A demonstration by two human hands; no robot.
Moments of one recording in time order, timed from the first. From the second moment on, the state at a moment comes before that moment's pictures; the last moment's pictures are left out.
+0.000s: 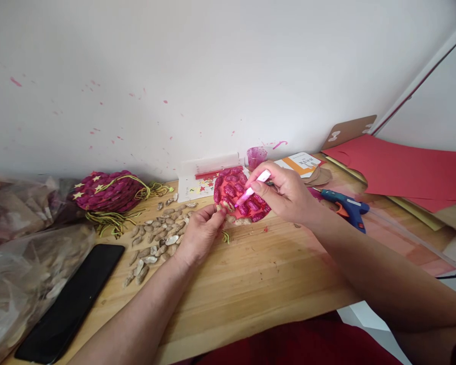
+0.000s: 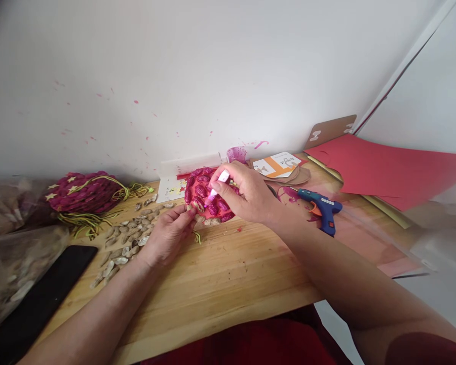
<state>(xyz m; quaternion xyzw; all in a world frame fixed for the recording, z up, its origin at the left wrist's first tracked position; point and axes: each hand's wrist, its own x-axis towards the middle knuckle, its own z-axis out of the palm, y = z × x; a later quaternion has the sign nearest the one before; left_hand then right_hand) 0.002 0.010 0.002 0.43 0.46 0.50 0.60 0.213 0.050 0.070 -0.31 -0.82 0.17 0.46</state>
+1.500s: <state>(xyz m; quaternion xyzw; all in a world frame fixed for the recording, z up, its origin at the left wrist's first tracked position) 0.006 0.011 0.016 0.32 0.45 0.50 0.67 0.210 0.046 0.072 -0.26 -0.84 0.11 0.45</state>
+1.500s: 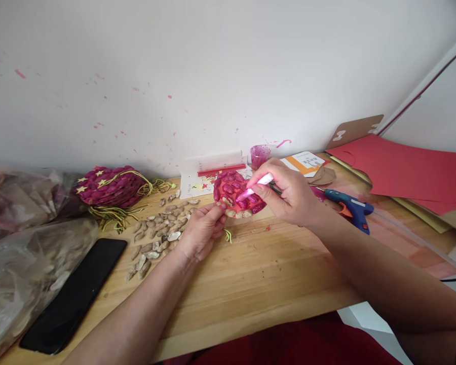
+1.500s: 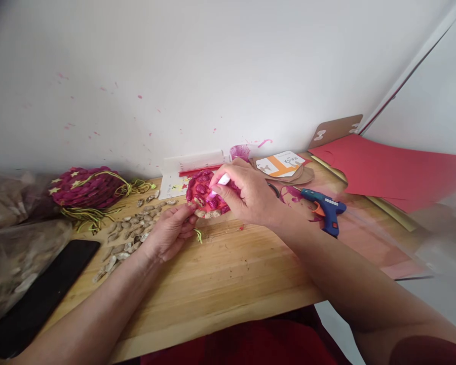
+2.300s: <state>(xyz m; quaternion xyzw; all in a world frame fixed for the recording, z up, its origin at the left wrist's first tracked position) 0.007 0.011 0.014 0.31 0.45 0.52 0.66 0.209 0.046 0.072 -0.26 -0.86 0.10 0.43</state>
